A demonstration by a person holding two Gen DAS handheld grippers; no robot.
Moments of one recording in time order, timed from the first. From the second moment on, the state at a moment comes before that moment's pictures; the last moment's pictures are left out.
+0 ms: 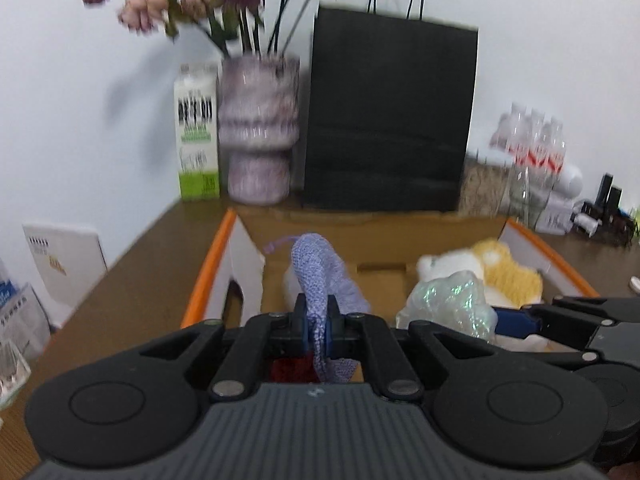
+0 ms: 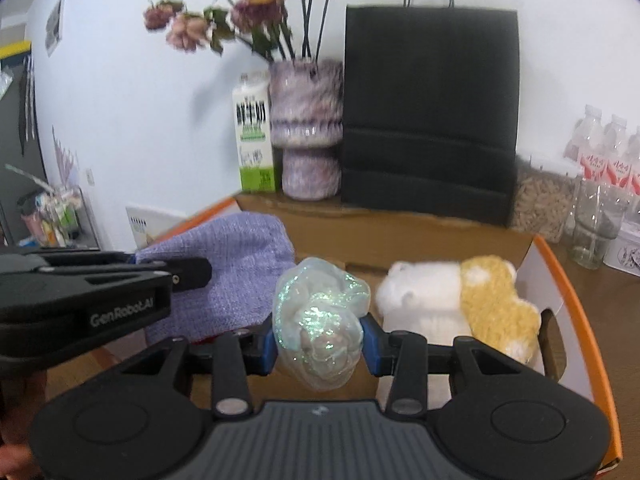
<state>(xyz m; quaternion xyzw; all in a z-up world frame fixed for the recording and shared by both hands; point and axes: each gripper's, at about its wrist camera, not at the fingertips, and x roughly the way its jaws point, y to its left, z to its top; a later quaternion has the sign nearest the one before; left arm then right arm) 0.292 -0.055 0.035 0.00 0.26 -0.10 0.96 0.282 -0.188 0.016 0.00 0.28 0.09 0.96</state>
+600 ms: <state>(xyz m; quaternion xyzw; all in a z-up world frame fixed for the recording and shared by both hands) 0.266 -0.059 0.046 0.04 0.20 -0.08 0.97 0.261 -0.195 0.023 -0.01 0.26 0.07 0.96</state>
